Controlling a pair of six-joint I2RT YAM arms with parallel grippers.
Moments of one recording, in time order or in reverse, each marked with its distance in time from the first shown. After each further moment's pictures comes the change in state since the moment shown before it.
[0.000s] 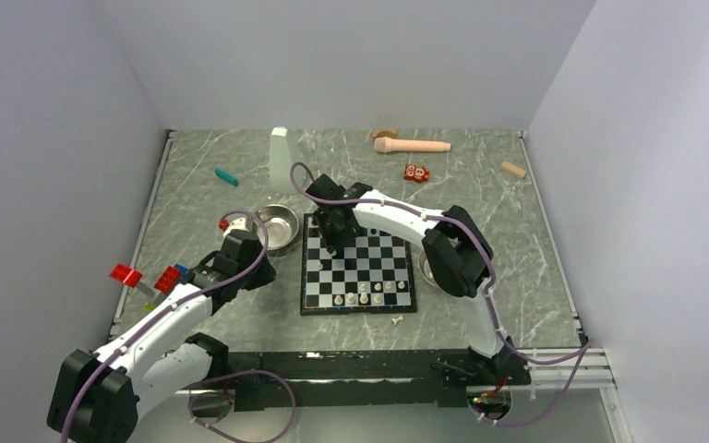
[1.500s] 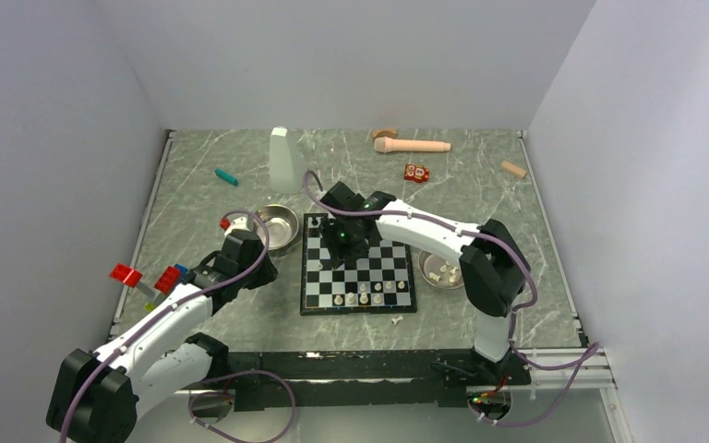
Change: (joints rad) left arm -0.014 0.004 0.000 0.019 -0.001 -0.007; right arm 0.046 -0.251 -0.232 -0.003 -0.120 -0.024
